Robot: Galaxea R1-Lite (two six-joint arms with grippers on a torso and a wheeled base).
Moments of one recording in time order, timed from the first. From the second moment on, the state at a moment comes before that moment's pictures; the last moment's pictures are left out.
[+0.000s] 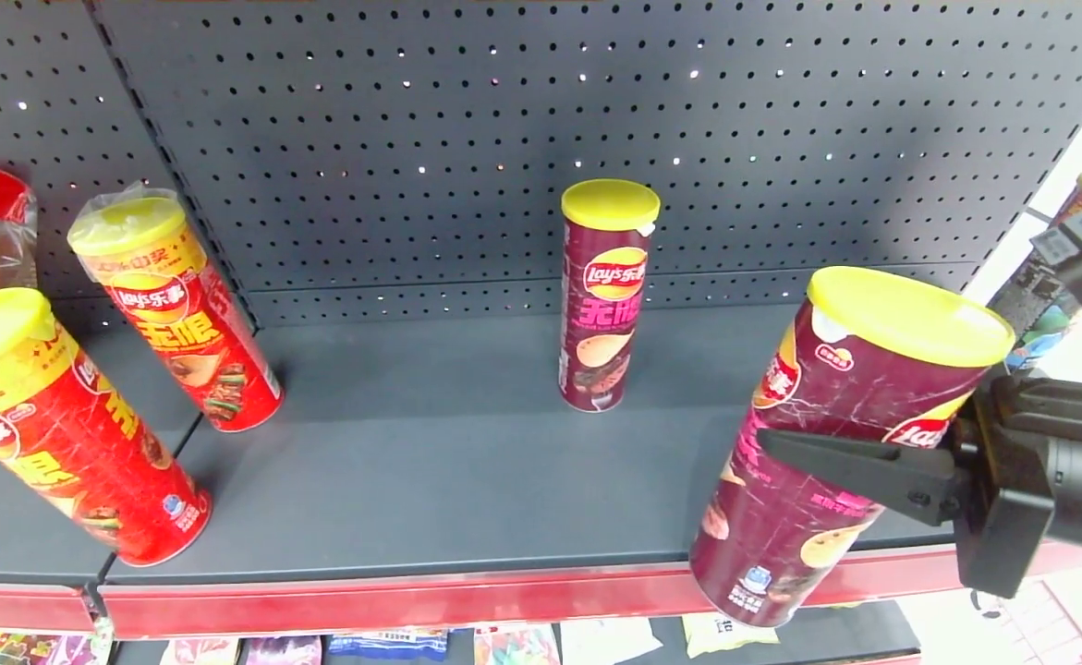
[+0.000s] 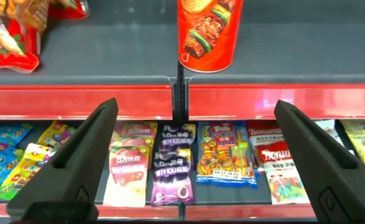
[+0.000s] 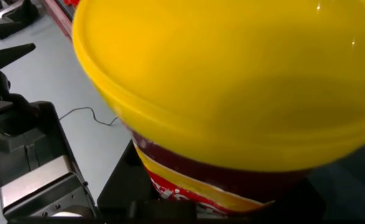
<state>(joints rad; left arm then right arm) 0.00 0.00 0.00 0.00 0.04 0.00 0.67 1.22 -0.68 -0.34 0.30 -0.07</state>
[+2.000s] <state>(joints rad) -0.53 1.54 -1.21 -0.07 -0.50 0.26 0.60 1.12 -0.64 -0.34 0.11 -0.06</state>
